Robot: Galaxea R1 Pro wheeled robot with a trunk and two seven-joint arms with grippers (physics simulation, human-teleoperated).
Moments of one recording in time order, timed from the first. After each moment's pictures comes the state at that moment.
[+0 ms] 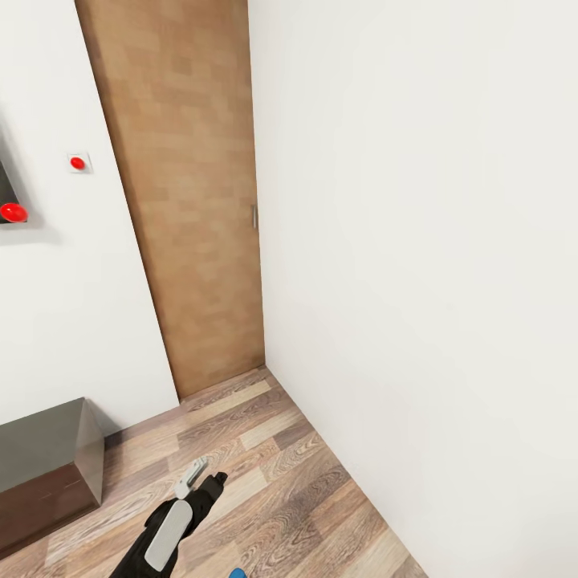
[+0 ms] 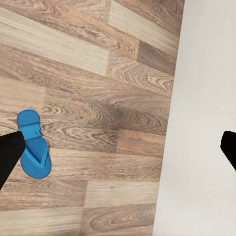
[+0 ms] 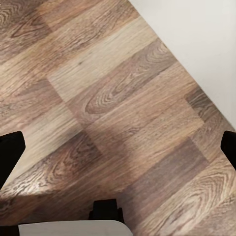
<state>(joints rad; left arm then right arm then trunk) -0.38 -0.09 0.06 -0.74 0.82 0.26 0.27 0.00 -0.07 -0.01 -0.42 -0.08 -0.25 0.00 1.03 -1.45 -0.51</state>
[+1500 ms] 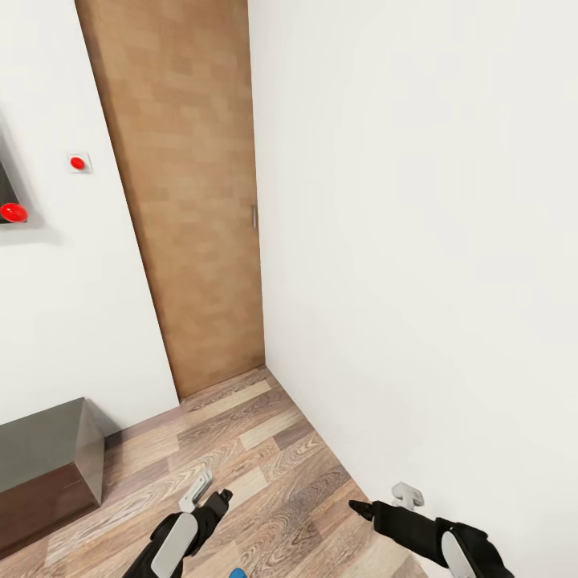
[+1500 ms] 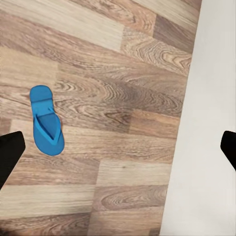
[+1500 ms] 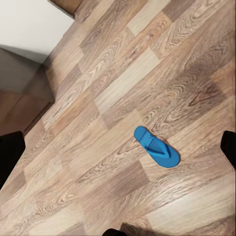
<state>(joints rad) -0.38 -0.10 0.06 -0.65 0.82 0.26 0.27 -0.20 -0.11 -0.02 -1.04 -0.44 0.63 0.42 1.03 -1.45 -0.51</state>
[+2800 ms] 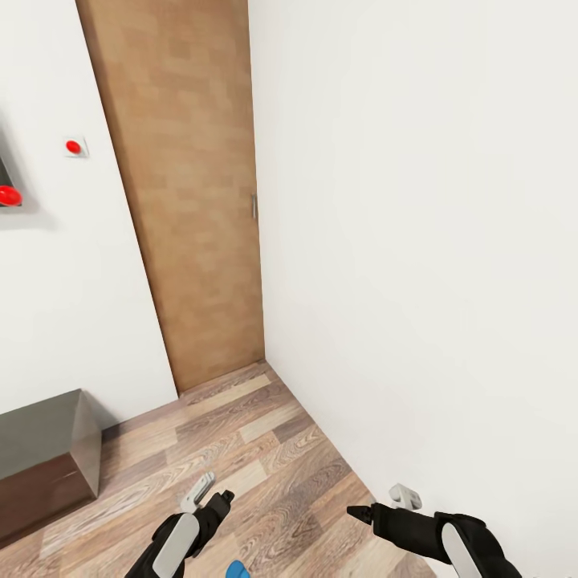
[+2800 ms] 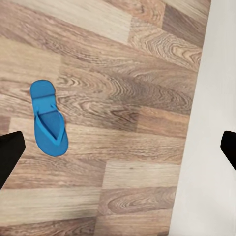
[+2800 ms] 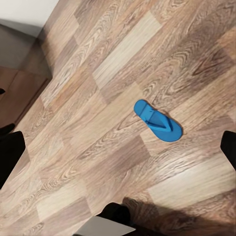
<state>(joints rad) -0.38 -0.11 0.06 -0.64 0.82 0.27 0.27 -0.20 -0.12 -0.01 -1.09 -0.45 0.80 0.42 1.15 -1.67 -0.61</state>
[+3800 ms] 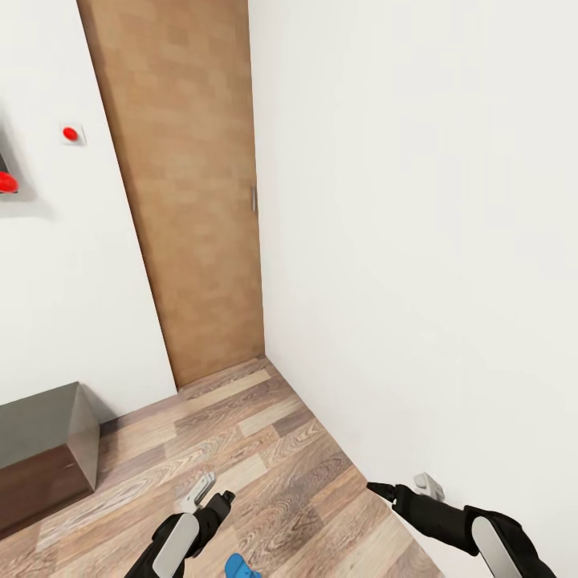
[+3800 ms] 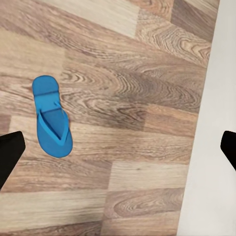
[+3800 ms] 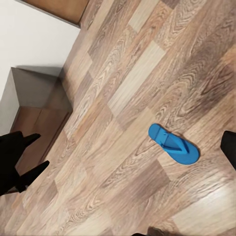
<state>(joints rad) -0.38 -0.11 0.06 -0.64 0.82 0.27 0.27 -0.20 -0.19 -0.09 -1.09 -0.67 0.81 0.42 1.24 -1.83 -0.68</state>
